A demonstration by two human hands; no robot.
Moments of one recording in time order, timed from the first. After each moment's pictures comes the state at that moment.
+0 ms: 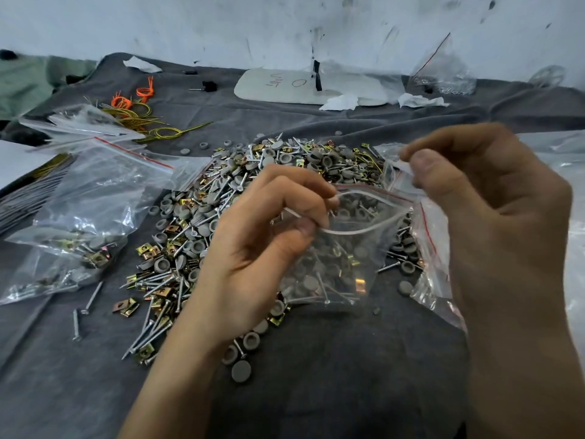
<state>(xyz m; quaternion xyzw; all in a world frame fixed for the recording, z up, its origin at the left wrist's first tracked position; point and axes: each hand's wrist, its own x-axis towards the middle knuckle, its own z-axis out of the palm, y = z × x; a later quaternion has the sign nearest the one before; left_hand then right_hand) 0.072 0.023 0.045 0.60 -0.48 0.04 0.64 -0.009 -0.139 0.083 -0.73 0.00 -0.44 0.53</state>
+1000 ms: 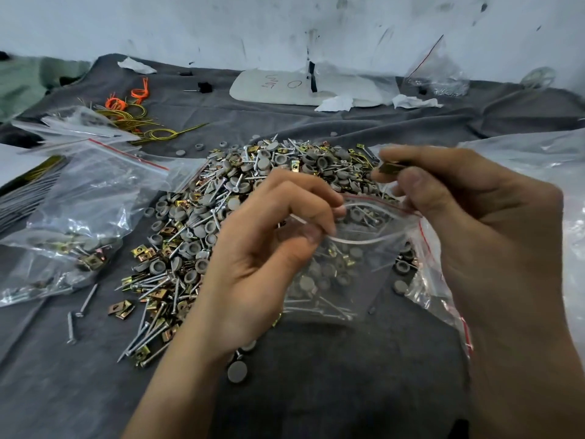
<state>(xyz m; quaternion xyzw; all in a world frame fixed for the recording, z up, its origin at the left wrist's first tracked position) 0.062 0.019 0.049 0.59 -0.48 0.04 0.65 -0.017 -0.142 0.081 -0.76 -0.03 -0.40 0.51</state>
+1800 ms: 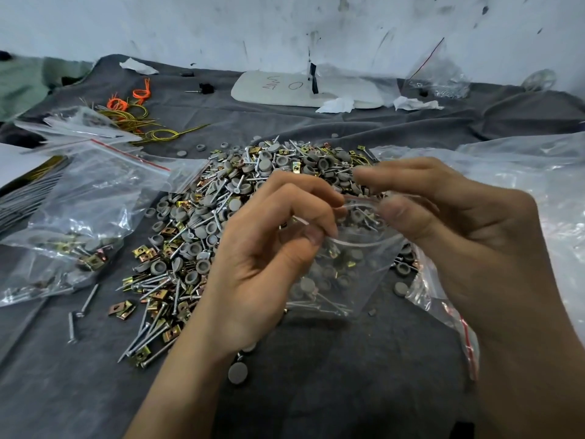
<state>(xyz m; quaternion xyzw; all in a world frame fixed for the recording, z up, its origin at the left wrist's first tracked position) 0.063 0.018 0.046 0.58 -0.47 0.03 0.66 -0.017 -0.145 0.081 -0.79 -0.11 -0.32 0.51</state>
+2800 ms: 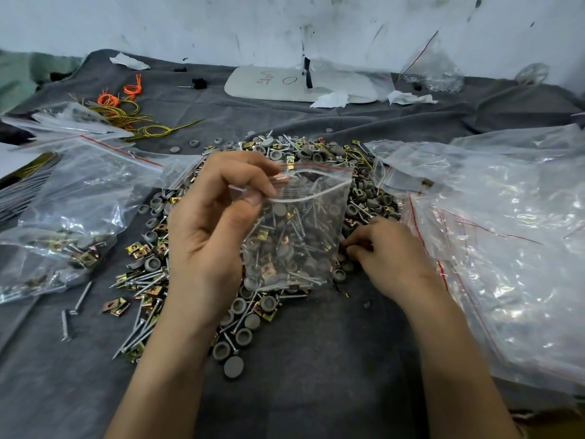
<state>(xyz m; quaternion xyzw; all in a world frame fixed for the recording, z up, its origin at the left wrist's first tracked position) 0.084 0.028 0.038 0.56 -0.39 0.08 0.73 0.027 -0.165 0.010 -0.96 0.20 -0.07 0.20</state>
